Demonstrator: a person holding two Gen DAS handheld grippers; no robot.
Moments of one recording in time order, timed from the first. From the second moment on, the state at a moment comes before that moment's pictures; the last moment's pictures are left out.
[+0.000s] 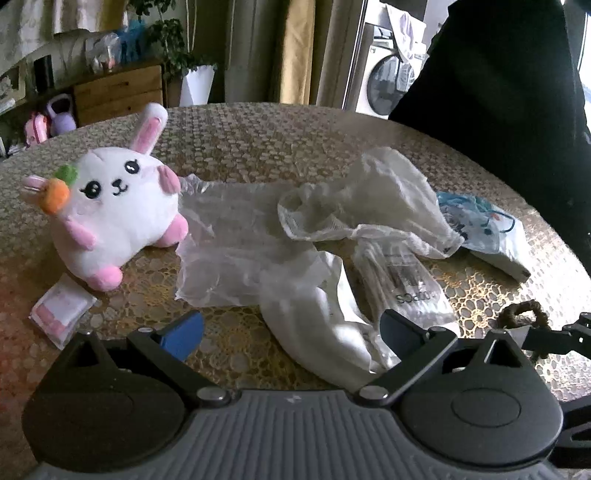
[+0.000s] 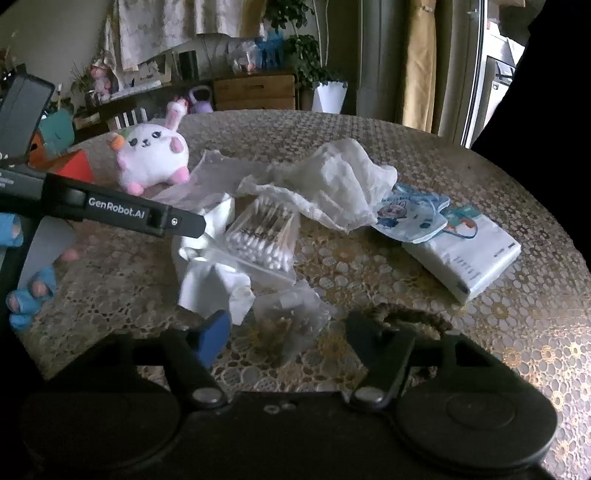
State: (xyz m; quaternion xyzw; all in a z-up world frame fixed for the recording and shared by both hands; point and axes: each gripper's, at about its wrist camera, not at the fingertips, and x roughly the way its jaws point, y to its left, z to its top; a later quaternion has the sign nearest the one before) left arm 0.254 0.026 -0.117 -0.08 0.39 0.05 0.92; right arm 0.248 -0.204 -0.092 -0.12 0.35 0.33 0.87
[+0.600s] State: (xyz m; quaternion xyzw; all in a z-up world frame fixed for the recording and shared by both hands) left arm 0.259 0.029 -0.119 -0.10 0.39 0.04 0.91; right arm 0.254 -0.192 -0.099 -0.15 0.35 0.31 0.87
